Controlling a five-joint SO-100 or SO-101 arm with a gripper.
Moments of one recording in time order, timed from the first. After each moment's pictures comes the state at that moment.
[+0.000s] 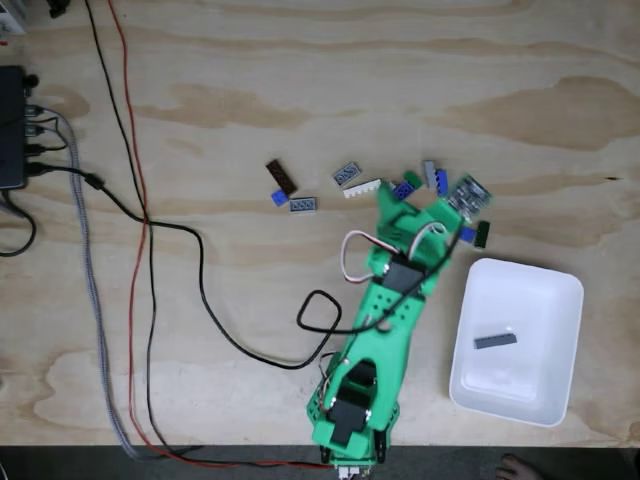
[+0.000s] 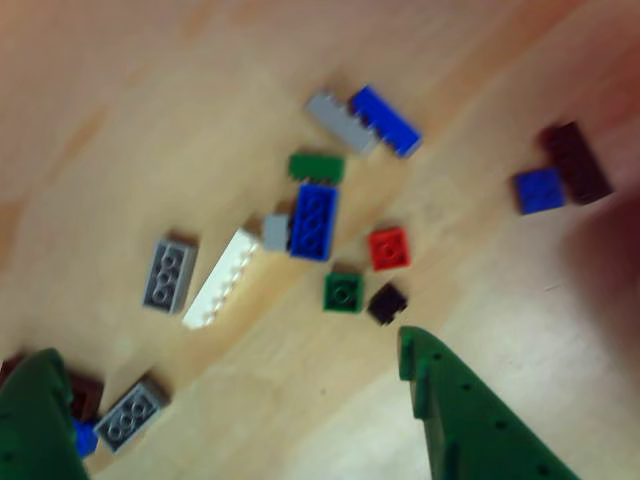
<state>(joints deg) 11.2 115.6 103.5 74.4 -65.2</state>
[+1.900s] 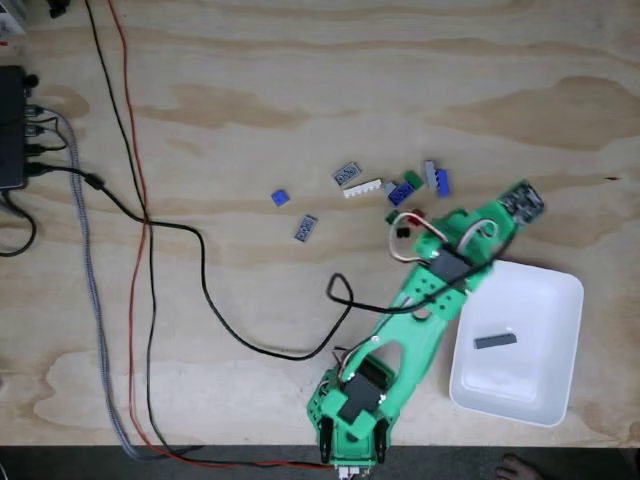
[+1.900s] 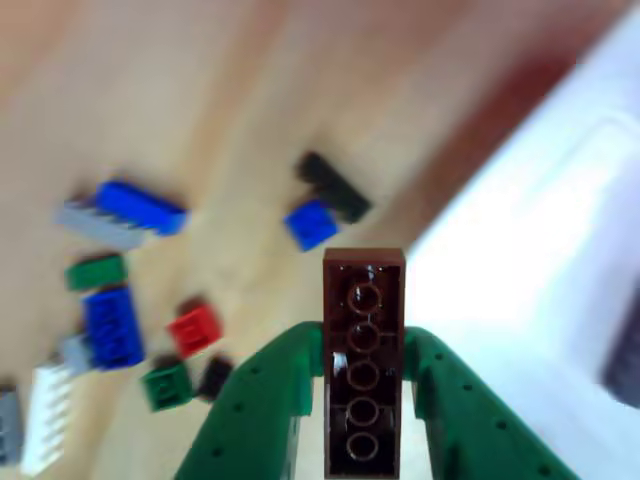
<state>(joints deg) 42.5 110.1 100.4 76.5 -69.3</state>
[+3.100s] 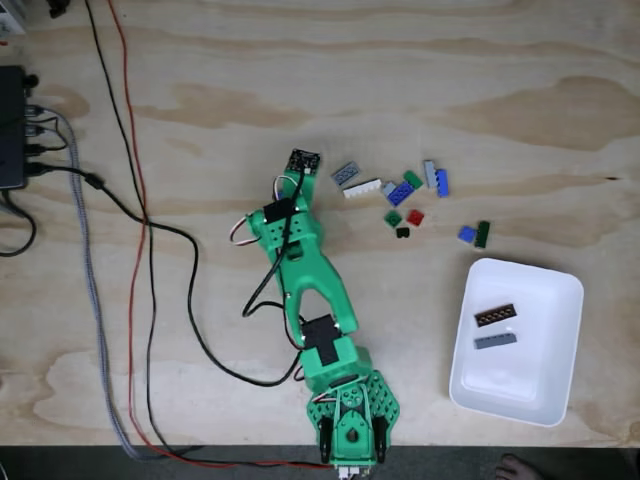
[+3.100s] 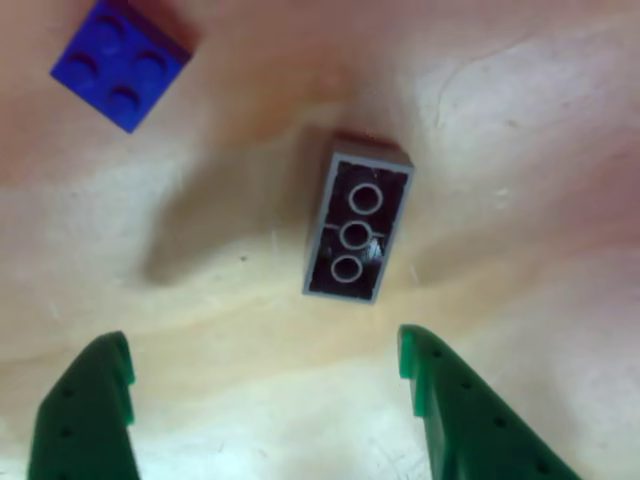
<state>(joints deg) -20.2 85.8 107.6 67.6 -54.4</state>
